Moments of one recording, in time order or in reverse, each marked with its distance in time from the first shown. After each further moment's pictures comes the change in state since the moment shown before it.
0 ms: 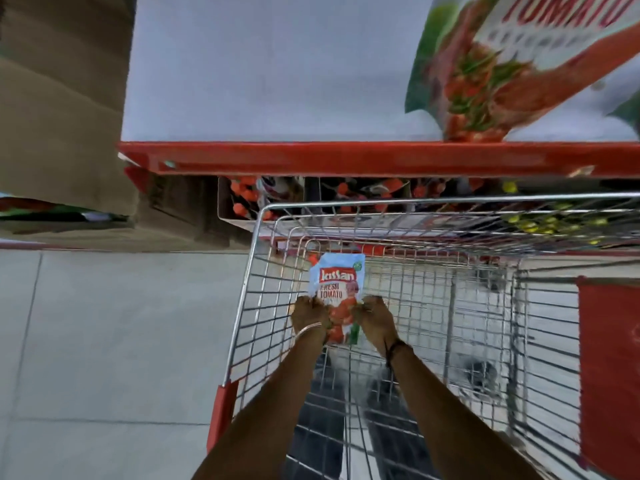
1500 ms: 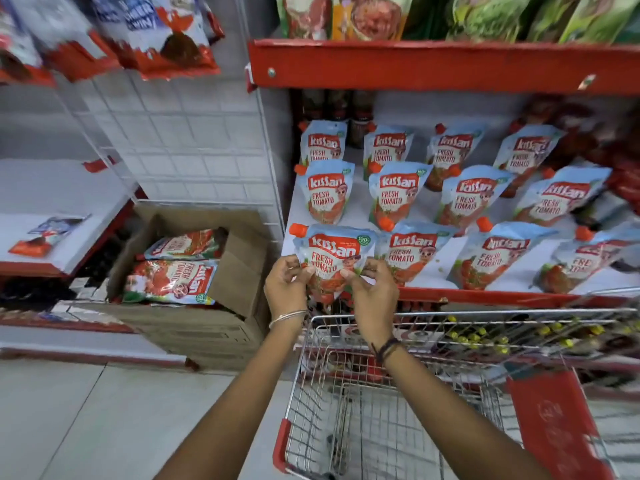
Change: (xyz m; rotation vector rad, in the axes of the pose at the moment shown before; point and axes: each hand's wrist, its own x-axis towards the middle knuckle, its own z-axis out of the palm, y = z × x) left_hand -0.212 0.149 -0.278 -0.889 0.228 0.984; right_hand -0.272 -0.269 -0.046 0.353 0.460 -1.064
